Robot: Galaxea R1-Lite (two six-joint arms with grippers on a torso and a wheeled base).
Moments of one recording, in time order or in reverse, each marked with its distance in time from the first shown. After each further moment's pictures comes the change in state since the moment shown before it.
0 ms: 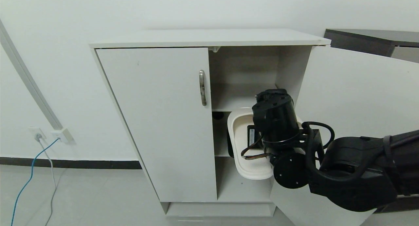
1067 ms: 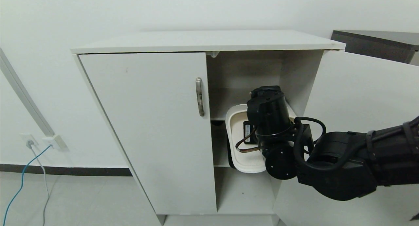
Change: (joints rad) left arm 0.000 0.000 0.000 0.000 0.000 0.001; right arm -0.015 0.046 -0.066 -0.003 0.005 -0.032
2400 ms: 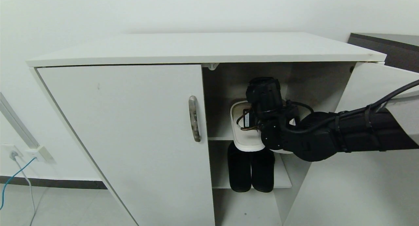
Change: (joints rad) left arm -0.001 0.000 0.000 0.000 0.001 -0.001; right arm -0.129 0.127 -0.227 0.087 0.116 -0.056
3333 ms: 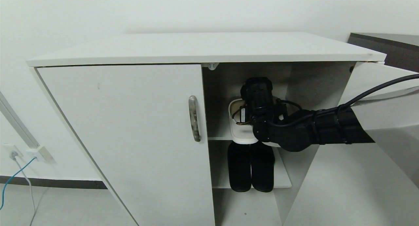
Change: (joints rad) left arm 0.001 0.000 0.000 0.000 0.006 -0.002; right arm -0.043 0.119 -0.150 0.008 0.018 -0.008
